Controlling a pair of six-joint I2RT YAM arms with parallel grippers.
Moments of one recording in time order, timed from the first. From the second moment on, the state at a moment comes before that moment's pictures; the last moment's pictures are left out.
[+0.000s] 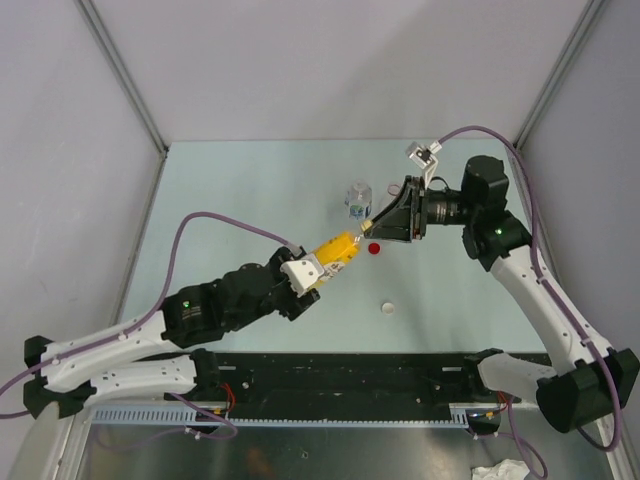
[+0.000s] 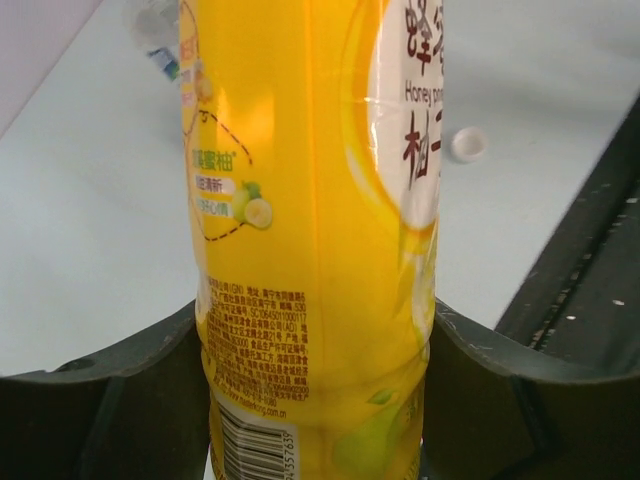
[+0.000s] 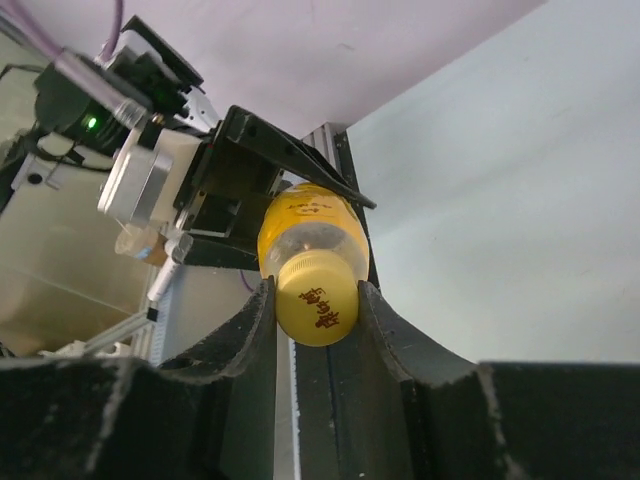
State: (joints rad) left arm -1.21 0.85 0.89 -0.50 -0.37 0.13; right arm 0.34 1.17 1.14 -0.12 -1.15 0.47
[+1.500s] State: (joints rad) left arm -0.87 0.84 0.94 -0.39 0.81 0.01; right arm 0.41 0.88 1.14 0.02 -1.24 0.25
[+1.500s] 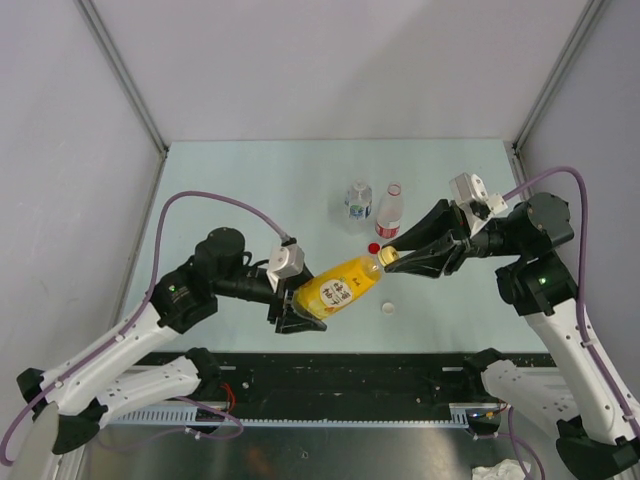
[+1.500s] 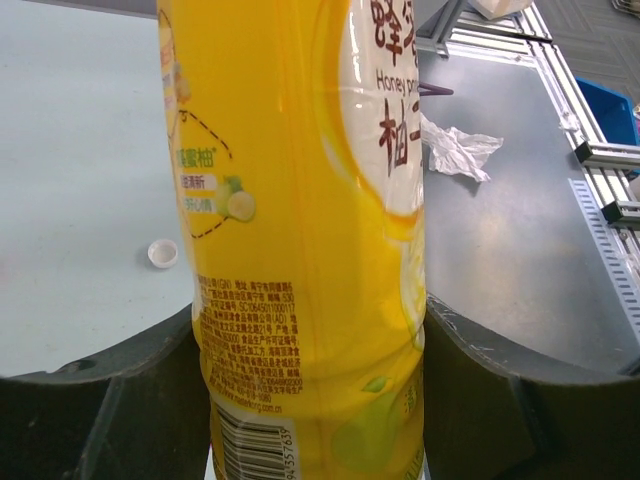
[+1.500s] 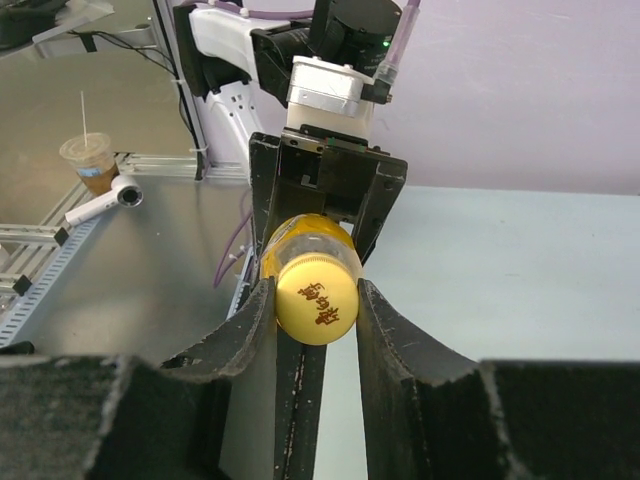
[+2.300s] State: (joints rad) left arm -0.85 0.78 0.90 -0.37 0.68 0.02; right arm 0.40 0.87 1.14 -0.07 -1.03 0.19
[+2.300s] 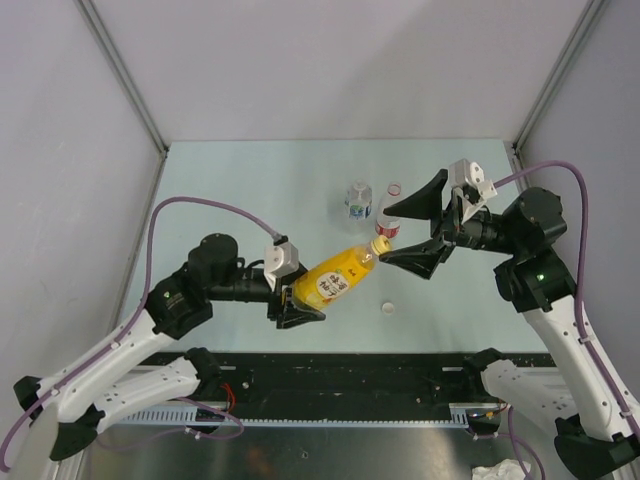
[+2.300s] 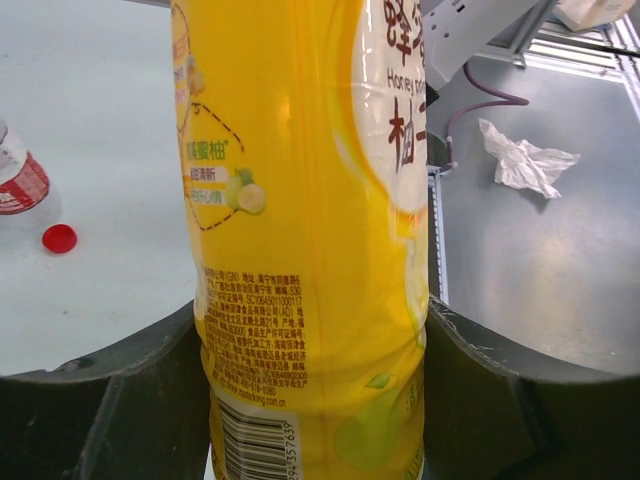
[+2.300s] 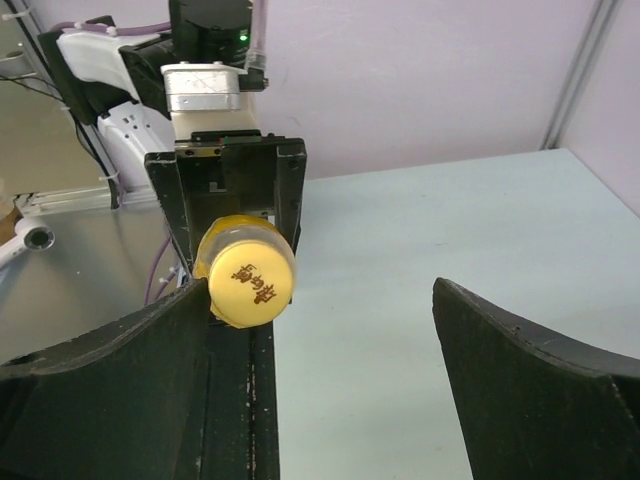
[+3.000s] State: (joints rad) left arm -0.87 0.64 0.86 -0.34 0.38 0.03; right arm 0.38 0.91 1.14 0.00 -0.97 0.26
